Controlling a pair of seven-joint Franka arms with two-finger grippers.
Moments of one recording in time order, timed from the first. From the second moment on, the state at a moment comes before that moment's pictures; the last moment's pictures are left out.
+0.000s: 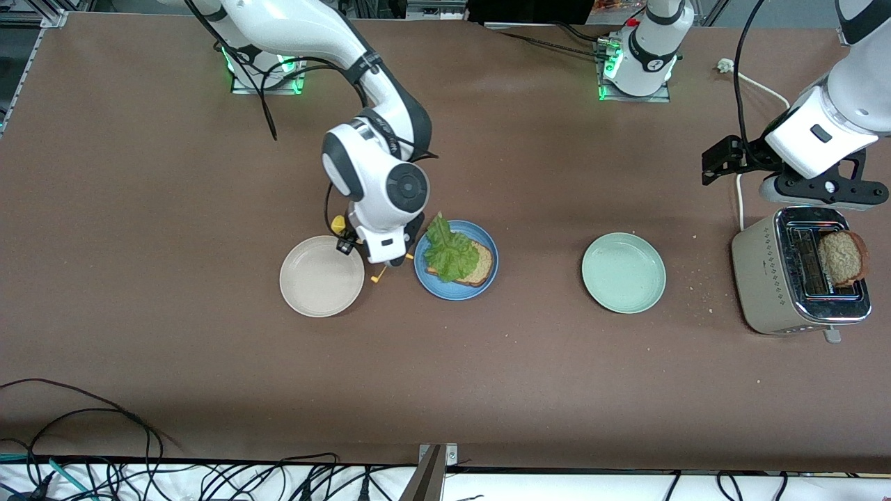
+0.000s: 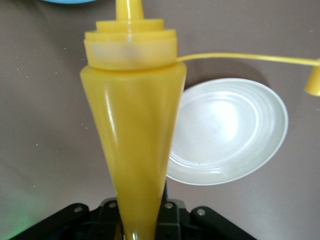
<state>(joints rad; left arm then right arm) -0.02 0.08 -0.12 -1.51 -0.01 1.52 -0.05 0.76 0.72 -0.12 -1.32 -0.23 1.63 -0.44</state>
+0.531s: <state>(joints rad) -0.02 0.08 -0.12 -1.51 -0.01 1.52 -0.05 0.88 0.84 -0.17 -1.21 -0.30 1.53 -0.35</state>
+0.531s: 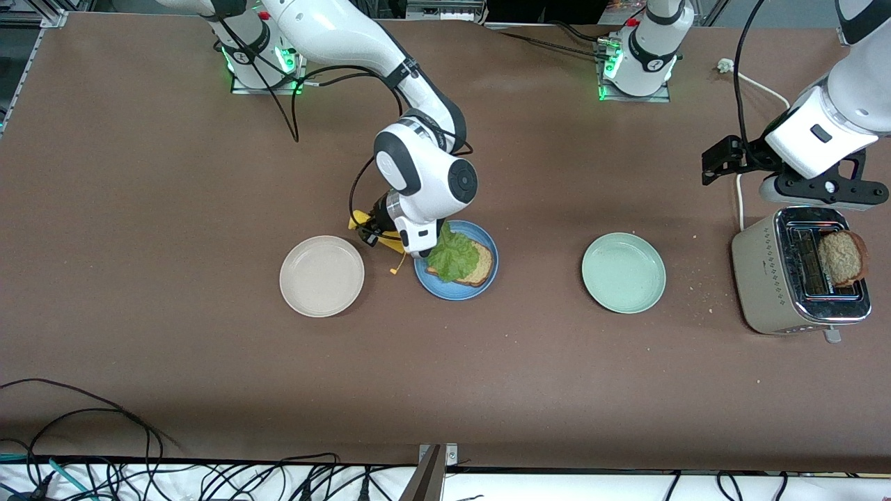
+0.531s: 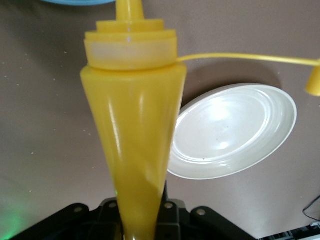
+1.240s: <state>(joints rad) -0.02 0.08 -0.12 -1.51 -0.01 1.52 -0.05 0.95 0.91 -0.21 -1.20 -0.33 1.50 -0.32</state>
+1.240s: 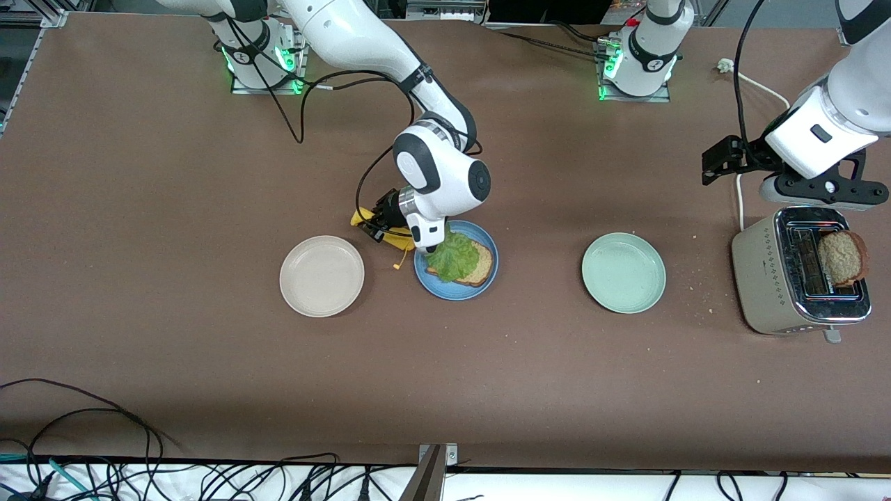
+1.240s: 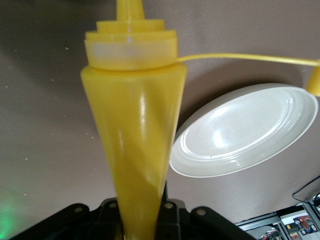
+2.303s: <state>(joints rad) -0.02 0.08 -0.12 -1.51 -0.01 1.52 -0.05 0.96 0.92 -0.22 -1.16 -0.33 1.49 -0.32</state>
